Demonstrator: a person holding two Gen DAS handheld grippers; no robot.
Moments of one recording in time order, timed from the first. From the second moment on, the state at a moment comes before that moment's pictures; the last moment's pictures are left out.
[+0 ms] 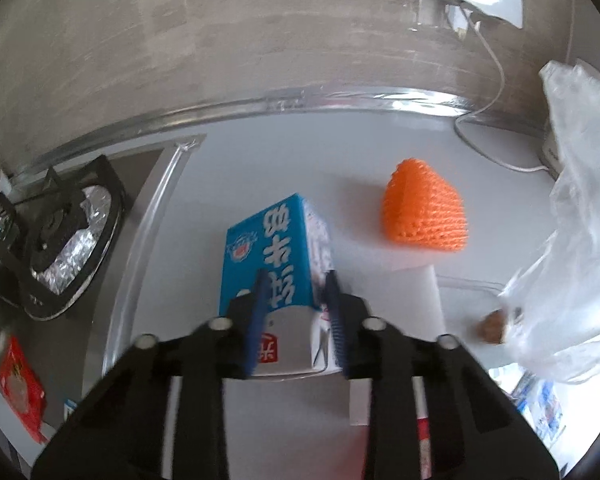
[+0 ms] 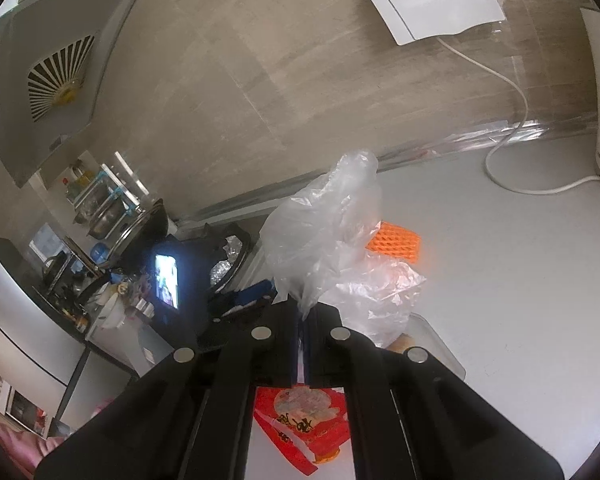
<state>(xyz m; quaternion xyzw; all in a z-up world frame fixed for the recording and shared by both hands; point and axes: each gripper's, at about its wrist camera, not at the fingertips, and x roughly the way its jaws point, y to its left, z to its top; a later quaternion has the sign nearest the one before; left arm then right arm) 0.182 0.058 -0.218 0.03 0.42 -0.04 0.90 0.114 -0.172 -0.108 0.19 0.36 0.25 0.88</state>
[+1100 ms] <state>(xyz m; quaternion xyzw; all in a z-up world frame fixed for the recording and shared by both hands) 0.215 0.081 -0.261 0.08 0.47 -0.06 0.88 0.094 -0.179 -0.117 0.18 0.37 0.25 0.88</state>
